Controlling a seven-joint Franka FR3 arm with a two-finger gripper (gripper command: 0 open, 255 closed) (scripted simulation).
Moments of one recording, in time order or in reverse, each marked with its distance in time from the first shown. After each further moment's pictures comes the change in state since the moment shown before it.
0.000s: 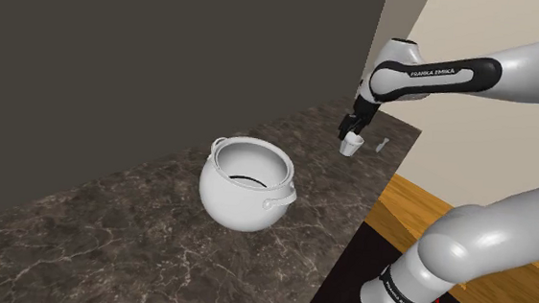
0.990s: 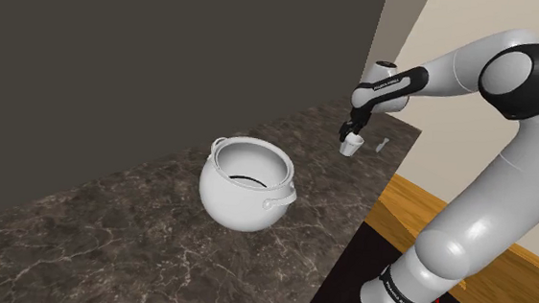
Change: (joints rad) arm -0.071 0.450 -0.146 0.225 -0.001 0.291 -0.209
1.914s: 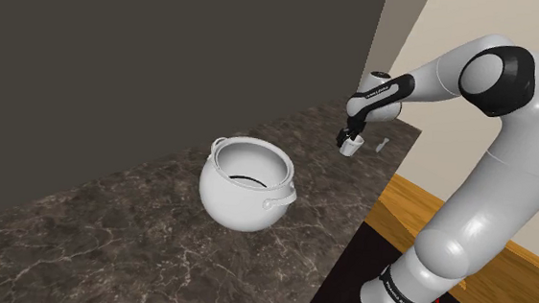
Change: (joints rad) arm -0.016 0.094 -0.004 0.001 0.039 0.093 -0.032
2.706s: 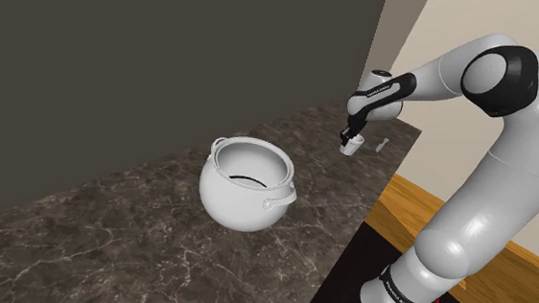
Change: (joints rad) arm 0.002 -0.012 0.000 0.003 -0.005 -0.014 0.002
